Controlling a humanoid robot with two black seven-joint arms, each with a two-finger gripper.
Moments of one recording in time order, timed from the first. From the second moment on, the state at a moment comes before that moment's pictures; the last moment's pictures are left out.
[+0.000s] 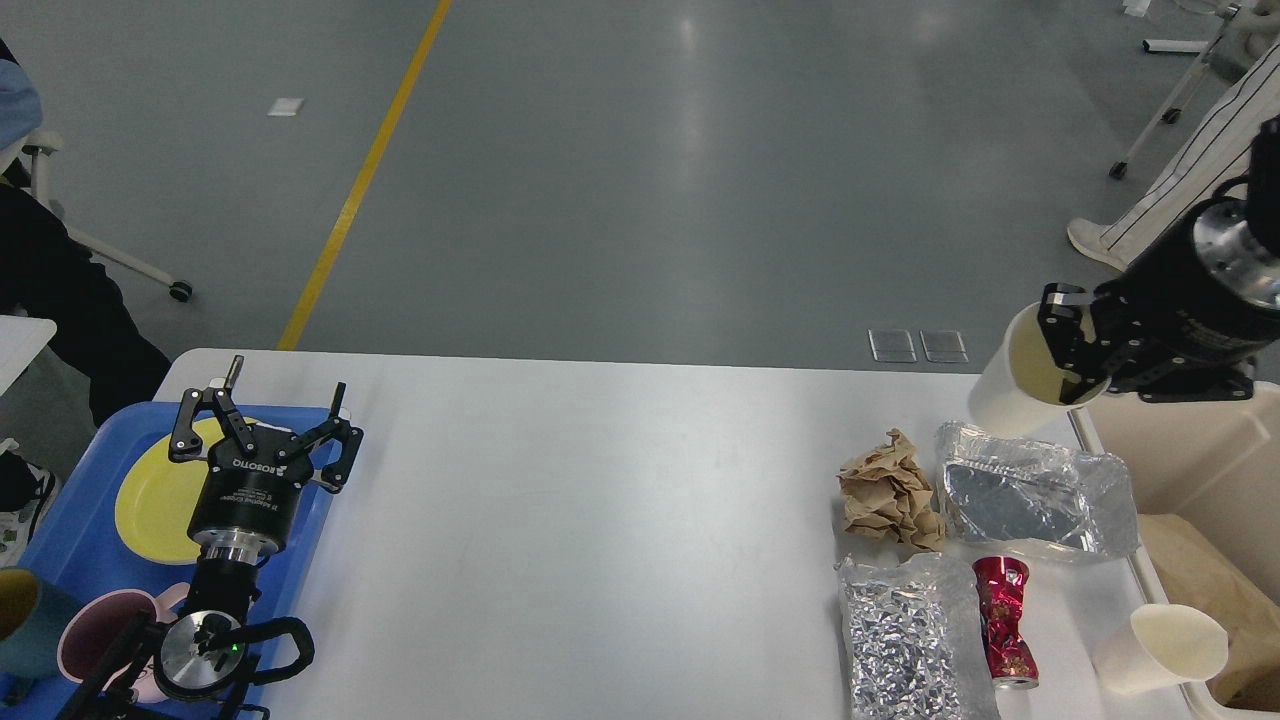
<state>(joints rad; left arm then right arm) -0.16 0.08 -1.48 -0.93 0.17 -0.55 -0.19 2.43 -0.29 -1.67 1.62 0.33 0.57 -0.14</state>
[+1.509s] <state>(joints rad) -0.16 0.08 -1.48 -0.93 0.17 -0.55 -0.19 0.58 -0.41 -1.14 0.14 0.27 0.06 -0.17</state>
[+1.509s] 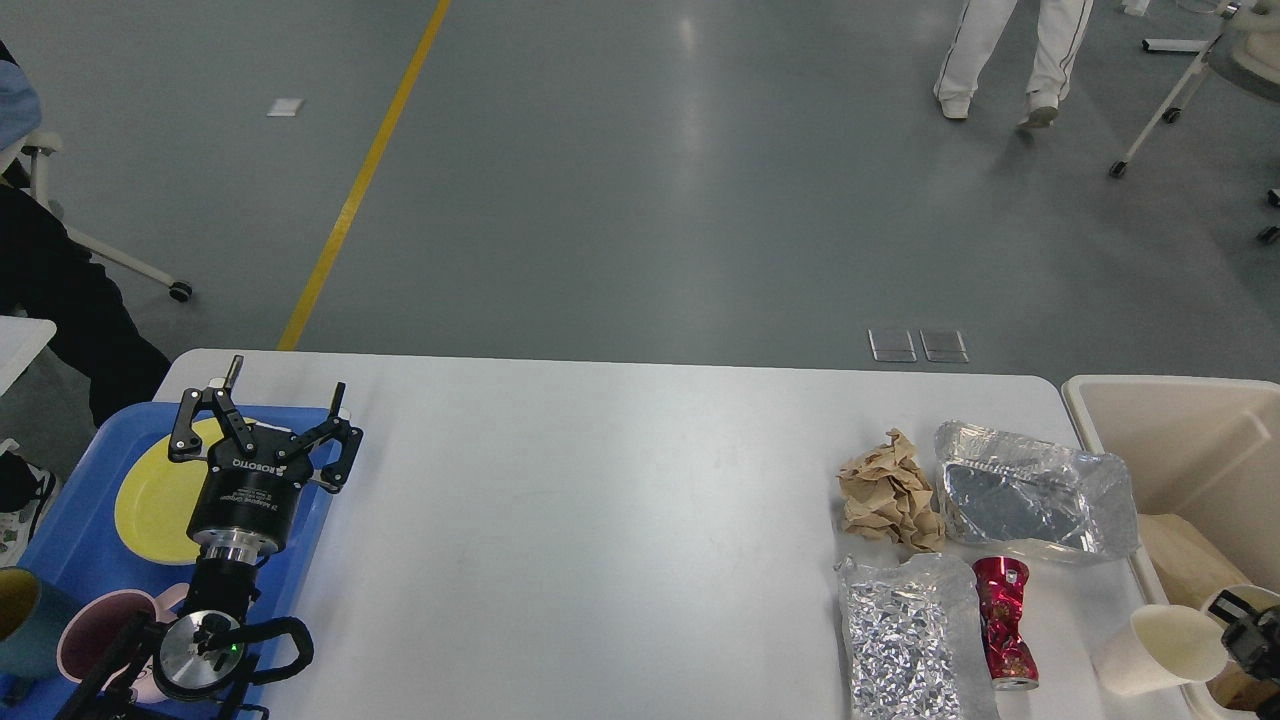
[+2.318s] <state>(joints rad) -0.16 0.08 -1.48 -0.93 0.17 -0.55 -0.19 0.78 -0.50 -1.15 0.26 0.20 -0.02 -0.16</state>
